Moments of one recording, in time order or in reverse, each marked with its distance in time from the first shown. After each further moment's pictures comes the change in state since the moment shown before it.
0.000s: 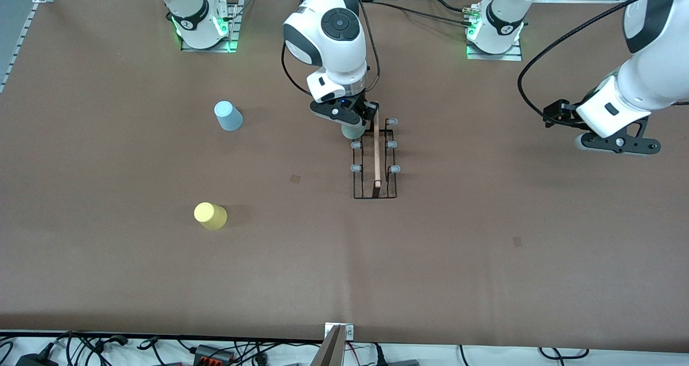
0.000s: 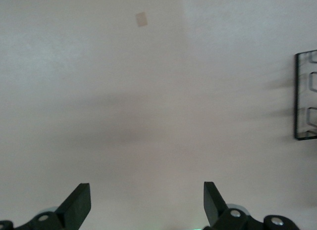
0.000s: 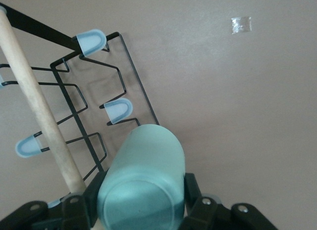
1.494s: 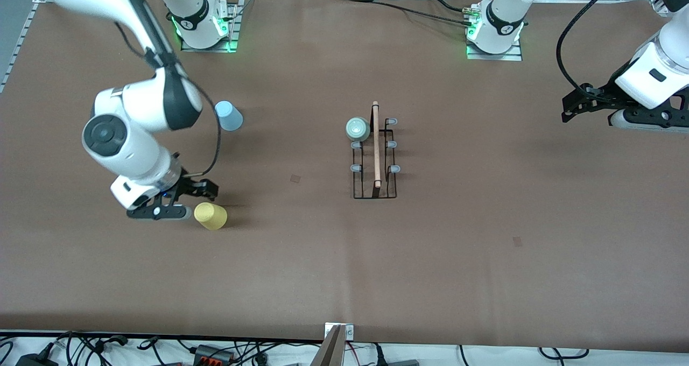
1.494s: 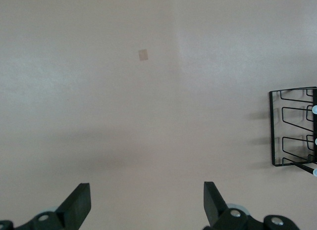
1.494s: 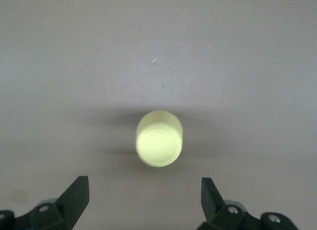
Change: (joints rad) left arm -0.216 -0.123 0.265 -0.065 -0.059 0.106 0.007; right arm -0.671 -0.025 -0.038 -0.081 -0.022 0.038 -1.151
